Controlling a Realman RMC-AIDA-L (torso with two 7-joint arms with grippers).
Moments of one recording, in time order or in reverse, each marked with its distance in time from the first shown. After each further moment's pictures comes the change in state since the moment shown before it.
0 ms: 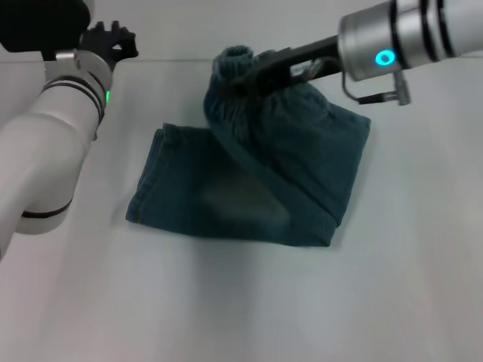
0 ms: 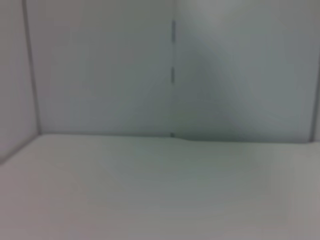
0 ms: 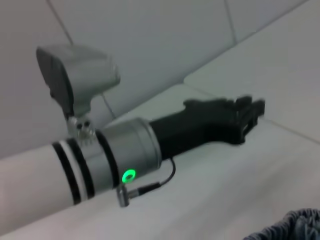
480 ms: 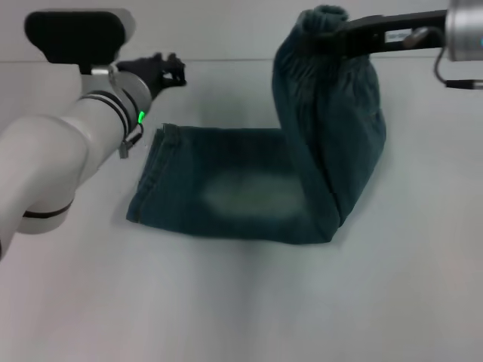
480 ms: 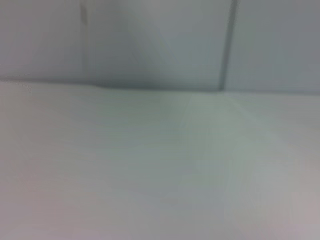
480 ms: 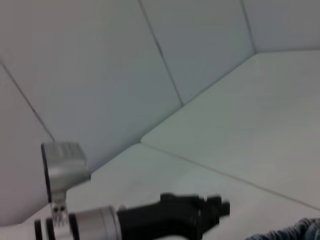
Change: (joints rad) left arm -0.017 0.004 0.015 -0.034 0.000 0.243 -0.027; right arm -0.189 -0.023 0.174 -0.216 0.049 -0.115 0.003
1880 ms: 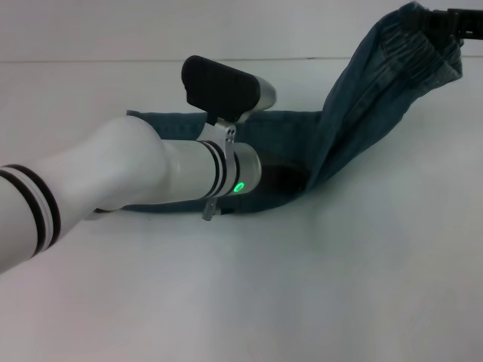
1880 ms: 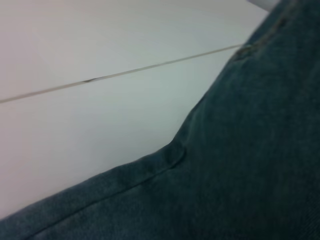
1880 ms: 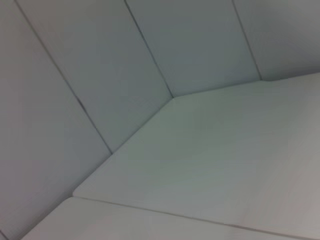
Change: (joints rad) left arm -0.185 -0.004 0.317 -0.135 0.072 0.426 -0.252; right arm -0.124 -0.035 0.239 -0.008 0.022 -0.011 -0.040
